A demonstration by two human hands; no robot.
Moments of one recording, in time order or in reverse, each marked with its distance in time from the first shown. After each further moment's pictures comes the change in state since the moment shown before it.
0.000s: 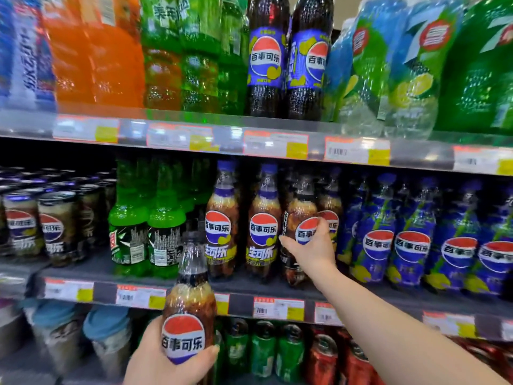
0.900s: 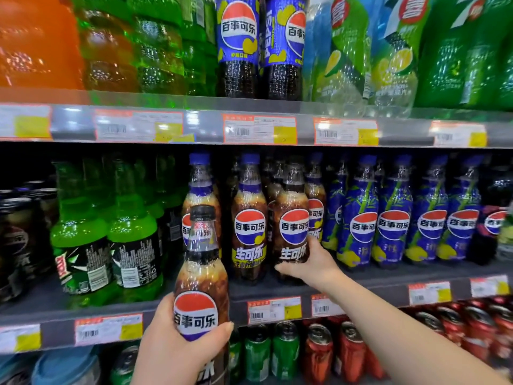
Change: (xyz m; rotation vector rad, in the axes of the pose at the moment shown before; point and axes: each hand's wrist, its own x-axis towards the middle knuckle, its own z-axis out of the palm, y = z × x) left_hand 0.048 0.030 0.005 -0.076 -0.090 -0.118; right_hand -0.017 0.029 -0.013 -0.118 -0.169 0.155
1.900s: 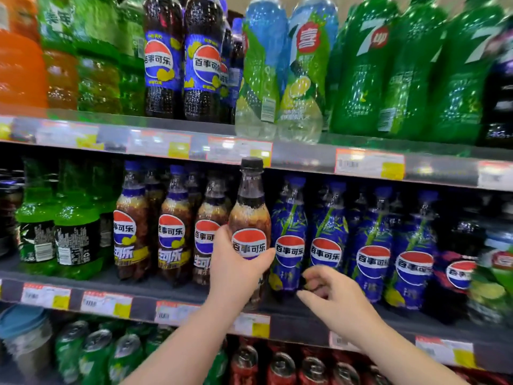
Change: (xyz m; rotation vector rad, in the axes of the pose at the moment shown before) left_hand 0.004 0.101 0.239 -0.033 0.249 0.257; right_hand -0.018 0.075 -0.187 -0.177 -0.167 -0.353
